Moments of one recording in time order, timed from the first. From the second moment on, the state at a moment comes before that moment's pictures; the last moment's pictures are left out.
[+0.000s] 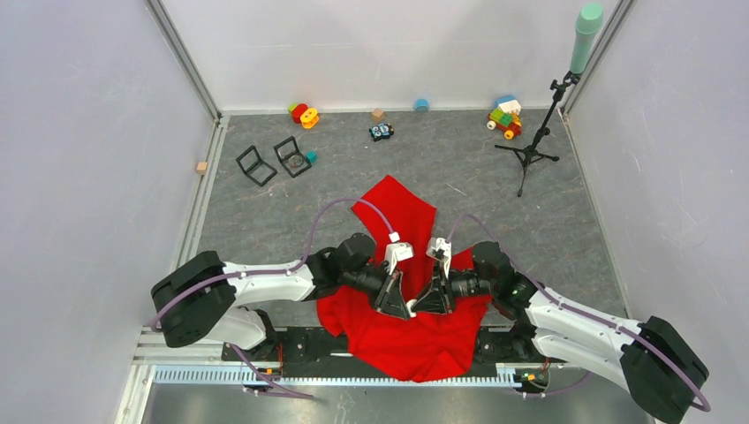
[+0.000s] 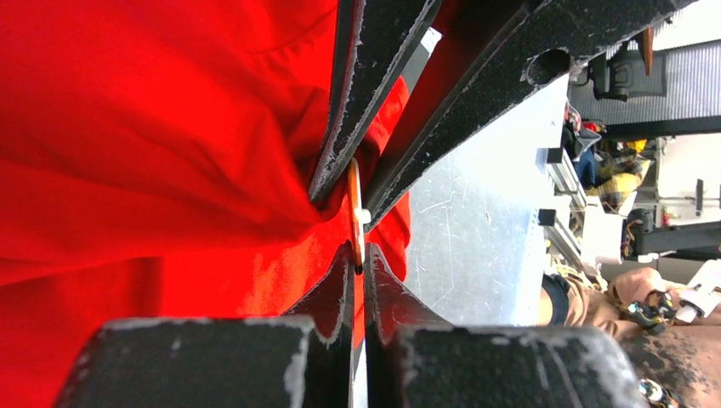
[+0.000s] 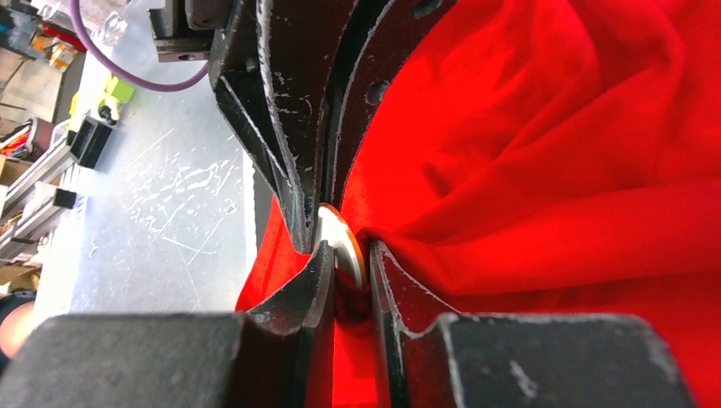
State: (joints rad) left arm -1.03 1.38 0.54 0.26 0.70 -0.59; right arm 0.75 0.89 0.19 0.27 -0.78 0.28
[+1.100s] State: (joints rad) left arm -1.03 1.31 0.53 0.26 0.53 -0.57; right arm 0.68 0.83 0.21 0.19 -0.71 0.27
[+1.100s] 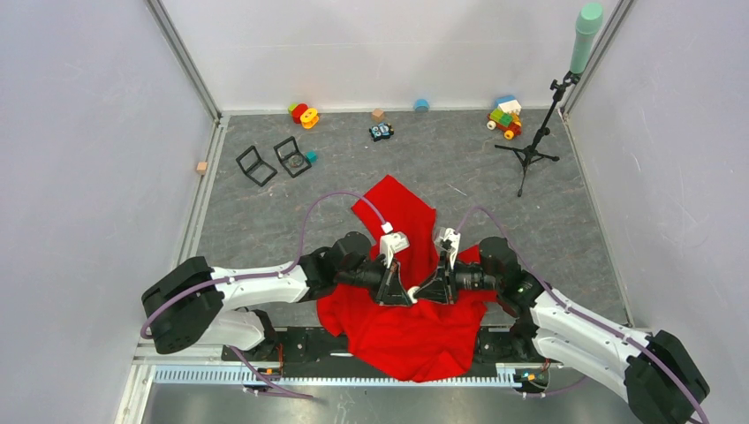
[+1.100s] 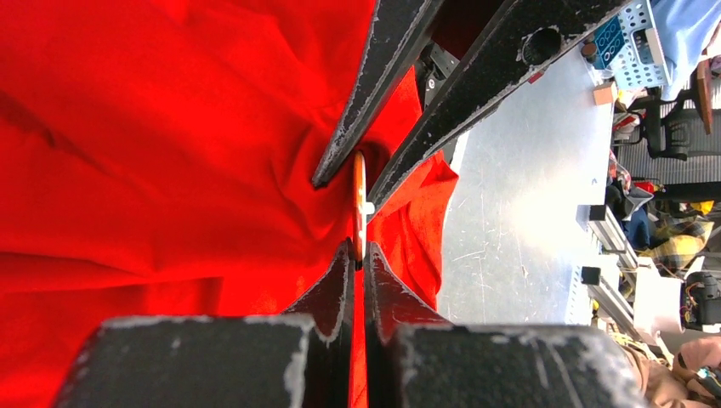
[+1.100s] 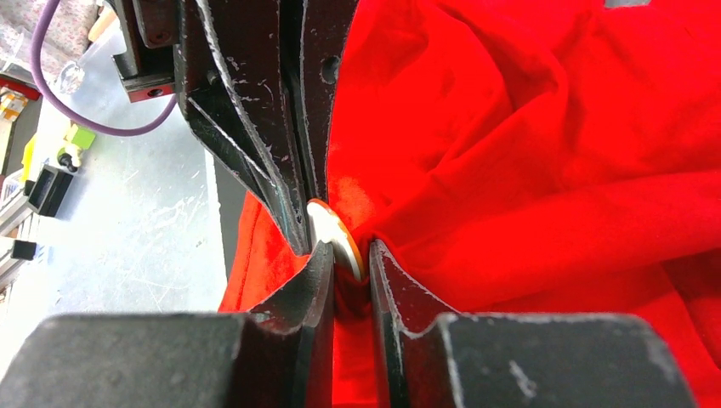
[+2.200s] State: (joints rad) left arm -0.46 1.17 0.94 -0.36 0.23 -0.55; right arm 0.63 0.74 0.58 -0.42 0.10 0.19
